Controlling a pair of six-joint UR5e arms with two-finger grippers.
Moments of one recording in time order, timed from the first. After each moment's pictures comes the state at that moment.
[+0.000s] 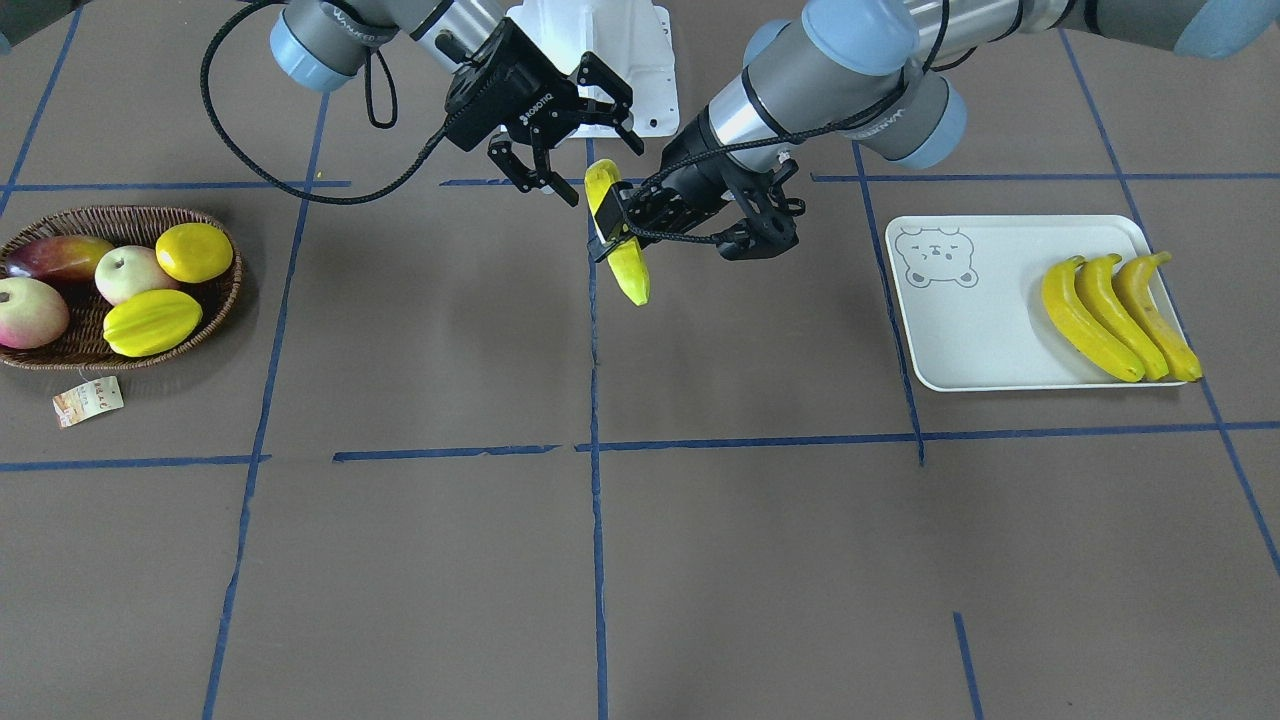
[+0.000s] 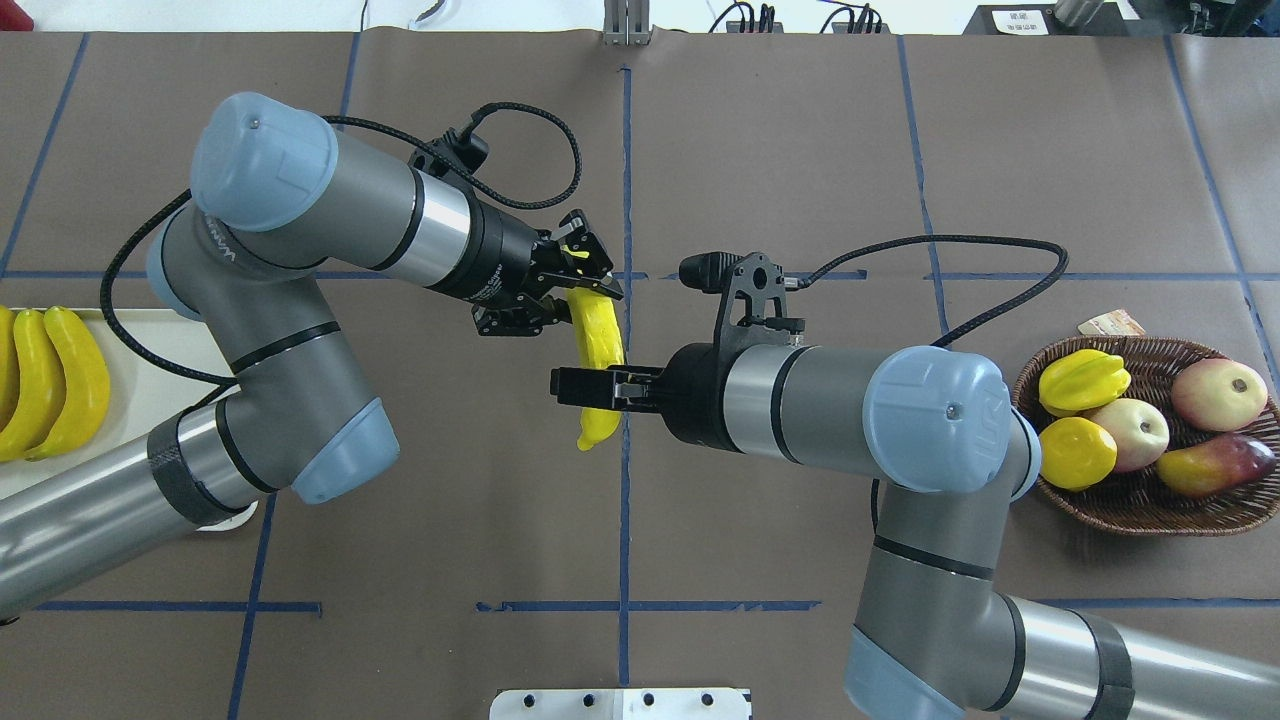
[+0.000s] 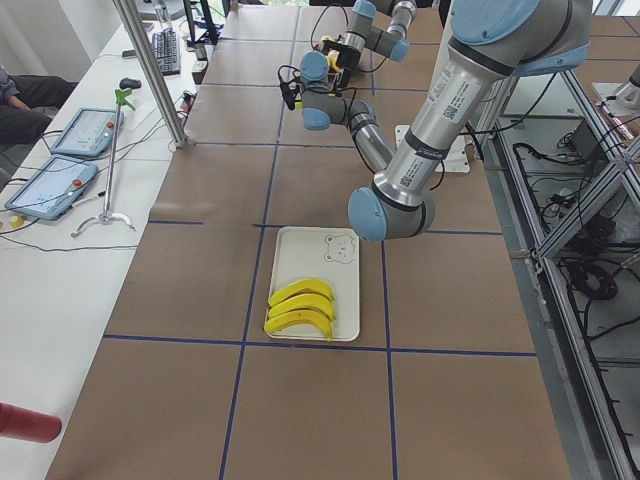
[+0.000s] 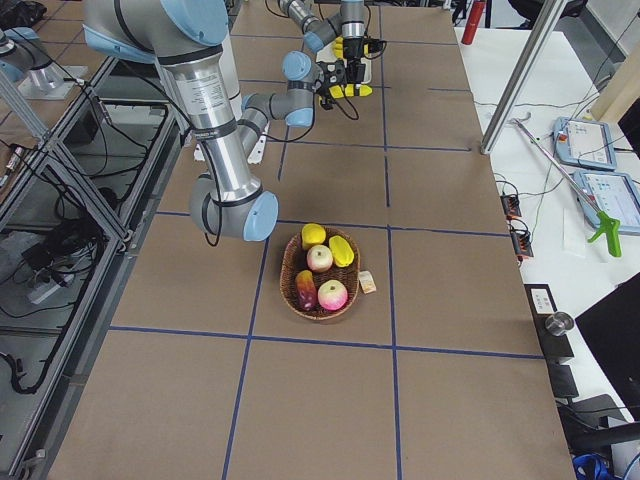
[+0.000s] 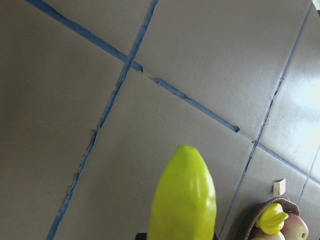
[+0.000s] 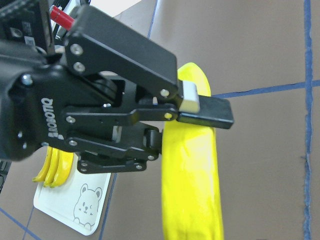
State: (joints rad) left arm -0.68 -2.19 -1.68 -2.25 -2.12 -1.88; right arm 0.40 -1.08 1.90 -0.85 1.64 1.36
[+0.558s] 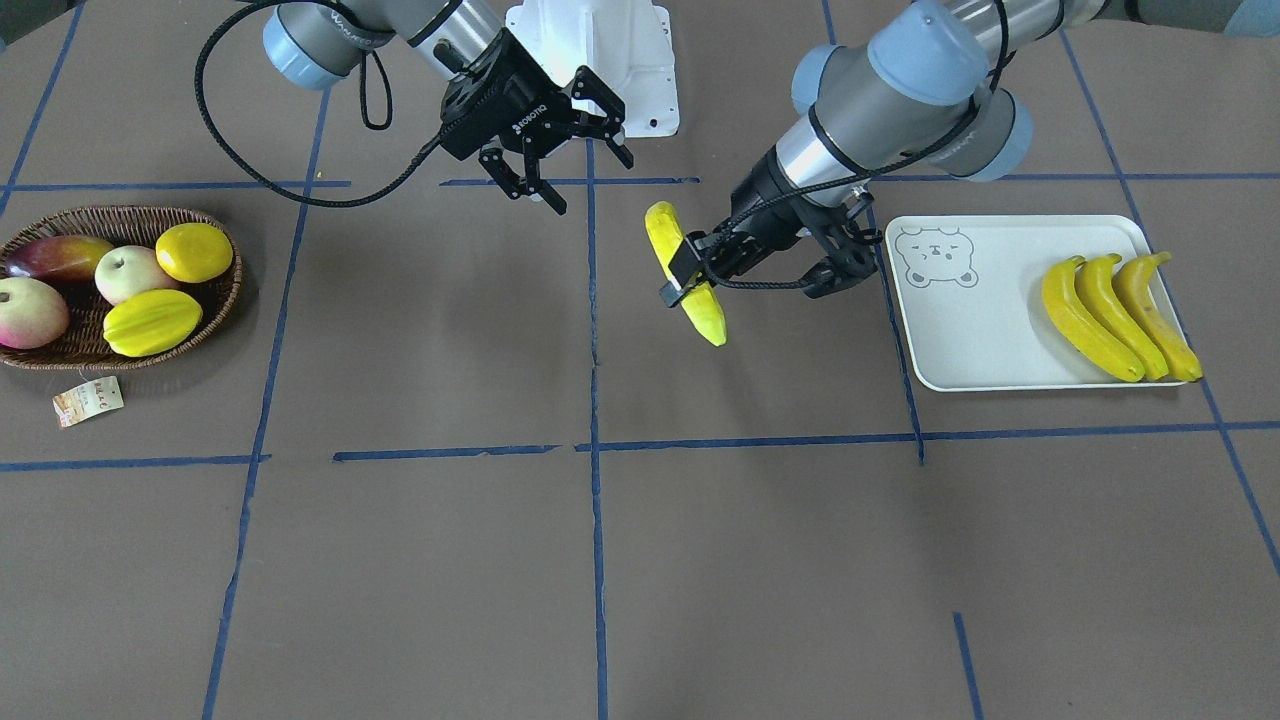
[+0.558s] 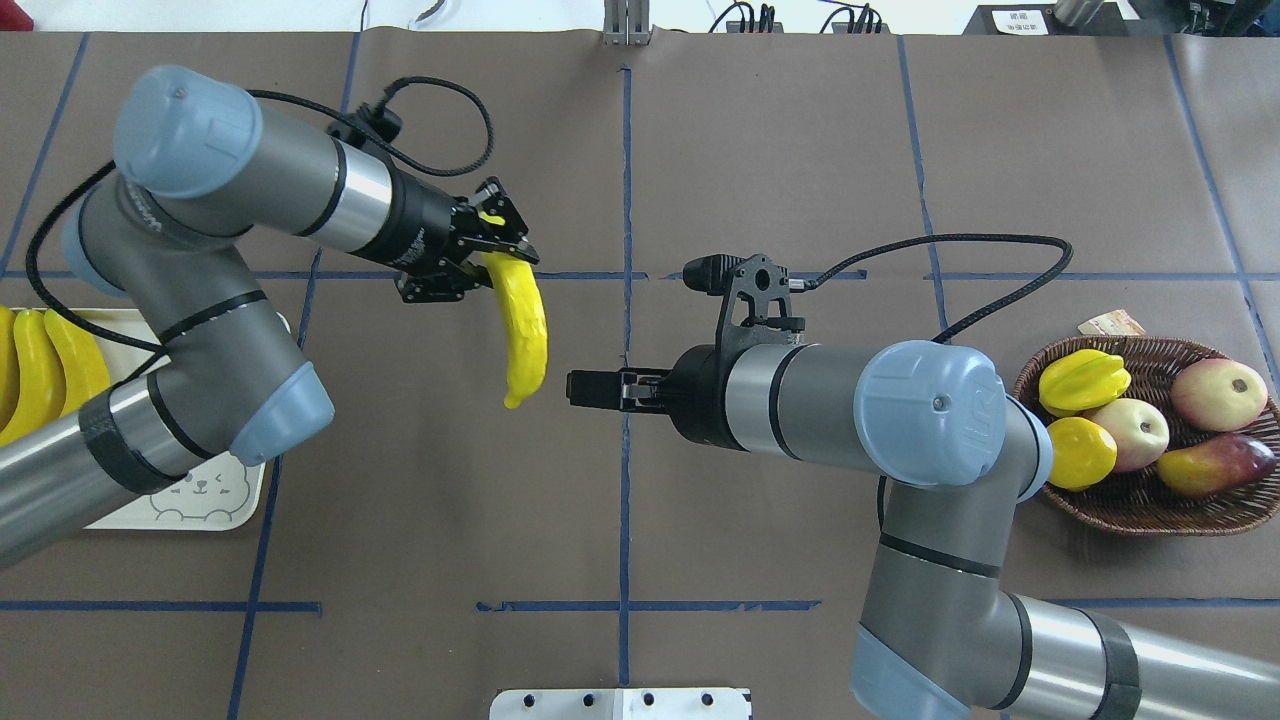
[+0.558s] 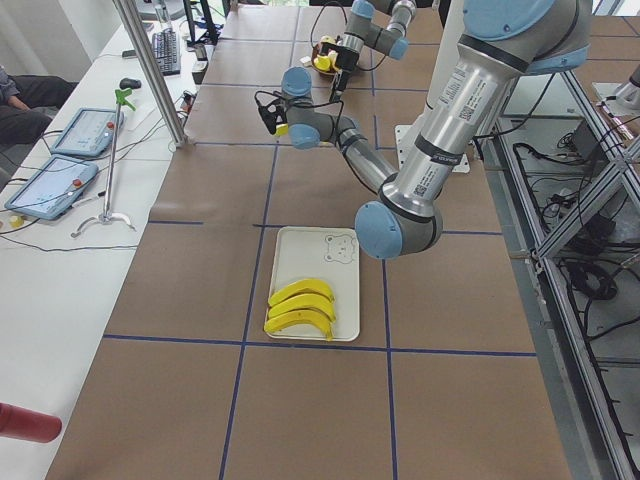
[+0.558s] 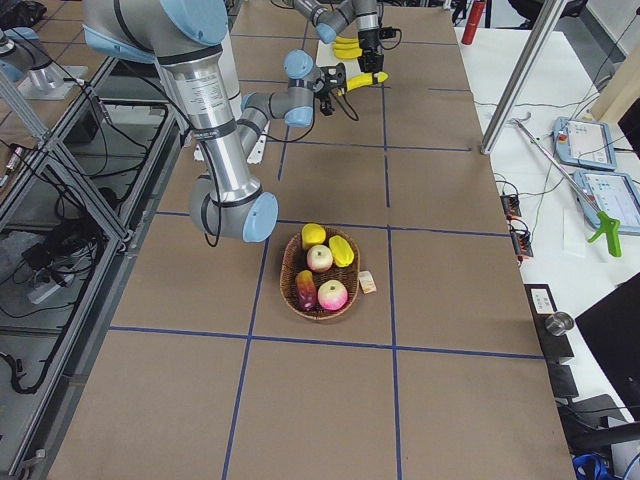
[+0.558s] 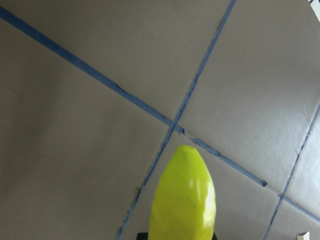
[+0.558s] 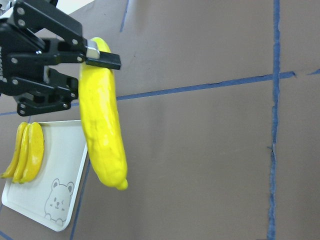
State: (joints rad) left arm -0.81 -2.09 -1.70 -2.12 -2.12 -1.87; right arm 0.40 -1.09 1.93 -0.99 1.67 1.35
